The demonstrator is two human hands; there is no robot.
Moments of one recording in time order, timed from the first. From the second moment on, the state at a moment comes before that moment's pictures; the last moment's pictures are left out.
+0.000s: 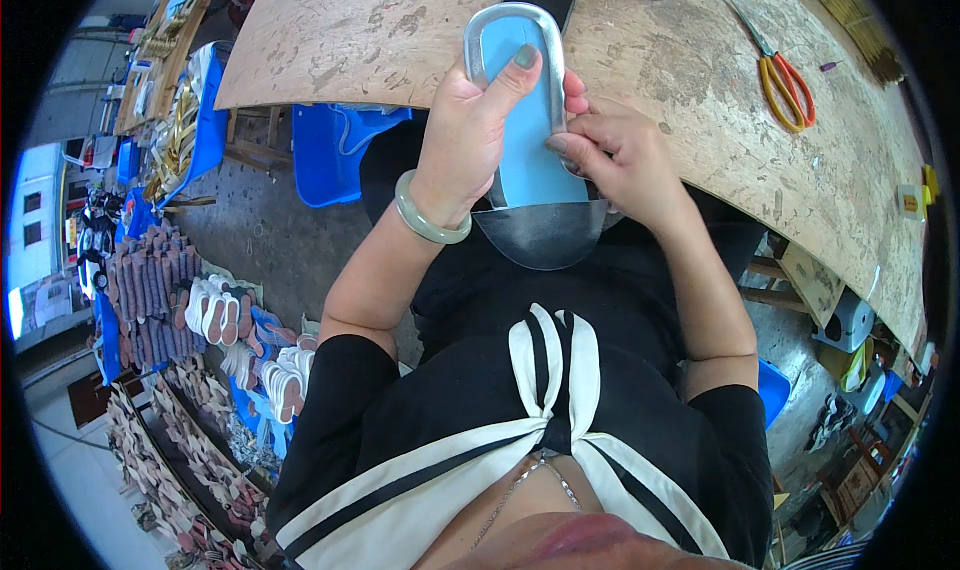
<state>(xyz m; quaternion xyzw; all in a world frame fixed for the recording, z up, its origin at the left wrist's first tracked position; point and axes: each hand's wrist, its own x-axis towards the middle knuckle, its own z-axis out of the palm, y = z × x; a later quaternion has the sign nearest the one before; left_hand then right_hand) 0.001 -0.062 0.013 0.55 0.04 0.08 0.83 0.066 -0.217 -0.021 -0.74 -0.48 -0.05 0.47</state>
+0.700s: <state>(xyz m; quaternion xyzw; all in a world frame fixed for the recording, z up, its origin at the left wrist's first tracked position) 0.008 -0.066 0.006 0.62 0.00 0.01 0.78 0.105 -0.233 0.007 -0.71 -0.33 0.05 0.62</state>
